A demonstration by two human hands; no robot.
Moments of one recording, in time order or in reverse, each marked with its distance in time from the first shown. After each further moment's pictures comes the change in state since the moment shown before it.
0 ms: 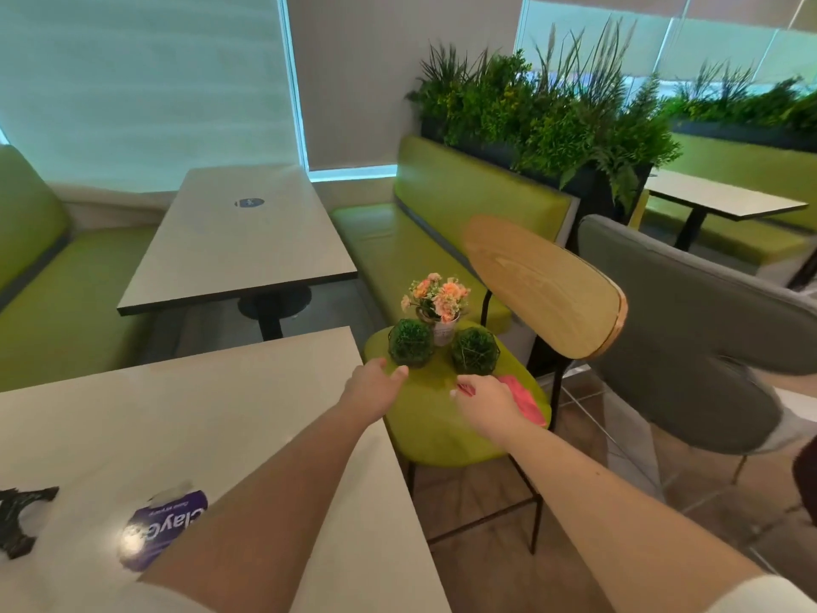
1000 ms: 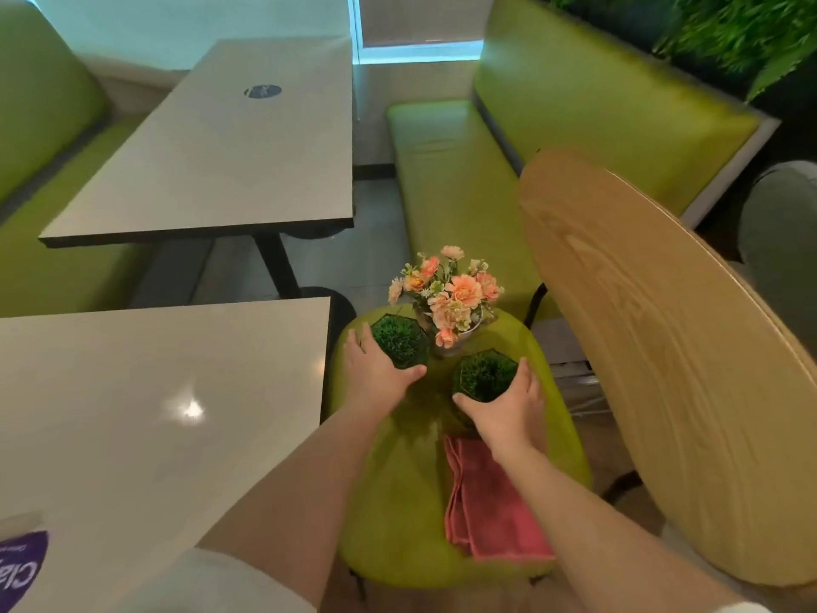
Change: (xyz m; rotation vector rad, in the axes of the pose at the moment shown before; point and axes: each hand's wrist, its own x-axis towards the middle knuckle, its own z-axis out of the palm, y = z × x) left_hand 0.270 0.007 0.136 0.036 0.281 -0.418; right_hand 0.285 0.107 0.032 0.040 0.076 0.234
